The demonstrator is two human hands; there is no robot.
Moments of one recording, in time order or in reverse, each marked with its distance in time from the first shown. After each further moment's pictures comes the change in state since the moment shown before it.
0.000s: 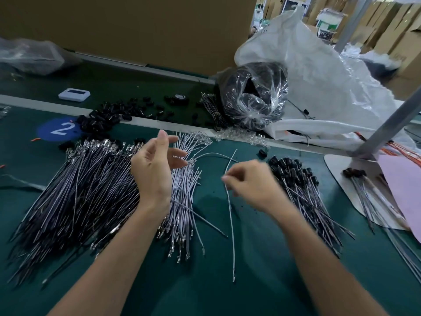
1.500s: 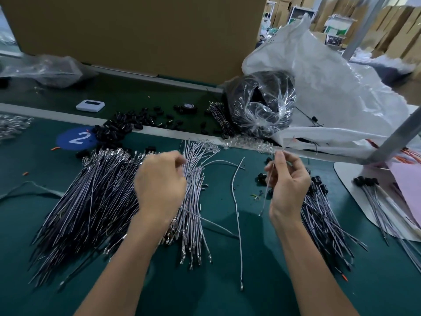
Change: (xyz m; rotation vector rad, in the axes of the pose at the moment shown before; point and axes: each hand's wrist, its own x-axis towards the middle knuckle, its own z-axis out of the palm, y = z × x) left_hand -0.002 0.022 -0.013 1.170 -0.108 0.327; right_hand -0.003 0.009 0.005 1.107 0.744 0.062
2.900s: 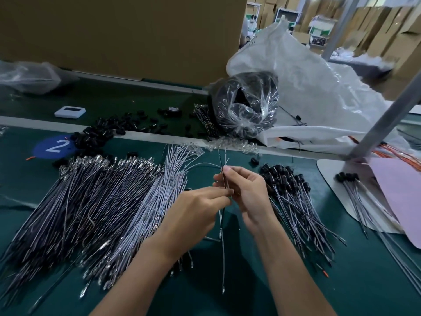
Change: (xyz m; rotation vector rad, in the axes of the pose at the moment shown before) left_hand -0.039 0.033 0.025 -0.206 -0.260 0.861; right_hand -0.009 0.004 0.007 0.061 -0.311 0.477
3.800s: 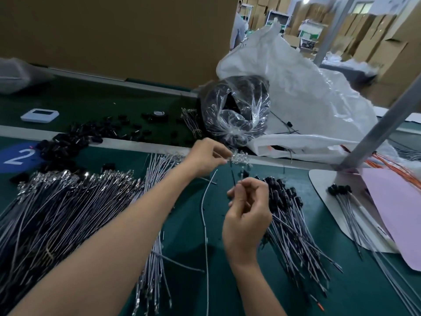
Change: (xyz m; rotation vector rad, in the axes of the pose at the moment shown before) left_hand 0.143 -0.094 0.052 -0.363 -0.196 -0.543; right_hand 0.001 0.023 0.001 -0.510 0.507 -0.801
